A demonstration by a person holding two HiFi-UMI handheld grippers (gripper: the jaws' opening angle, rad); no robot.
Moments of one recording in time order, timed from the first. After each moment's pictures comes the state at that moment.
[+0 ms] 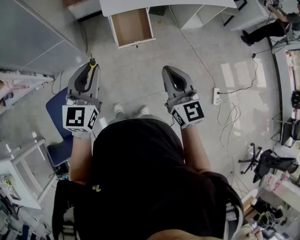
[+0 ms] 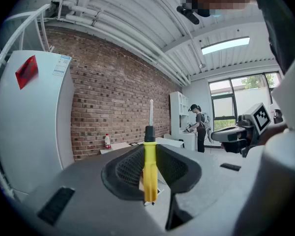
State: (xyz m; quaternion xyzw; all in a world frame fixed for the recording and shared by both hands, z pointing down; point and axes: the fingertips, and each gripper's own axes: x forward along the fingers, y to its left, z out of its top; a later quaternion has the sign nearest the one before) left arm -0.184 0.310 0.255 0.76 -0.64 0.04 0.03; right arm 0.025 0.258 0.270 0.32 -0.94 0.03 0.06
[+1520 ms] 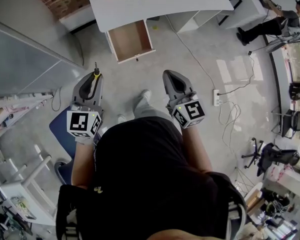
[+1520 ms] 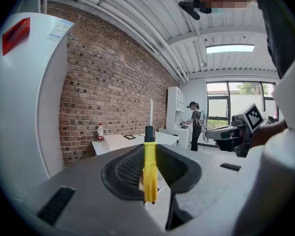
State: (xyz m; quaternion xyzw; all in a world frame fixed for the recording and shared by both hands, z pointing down) left arm -0.246 0.229 0.314 0.79 -0.60 0.05 0.09; right arm -0.031 0.175 0.321 0.36 -0.93 0.09 0.08
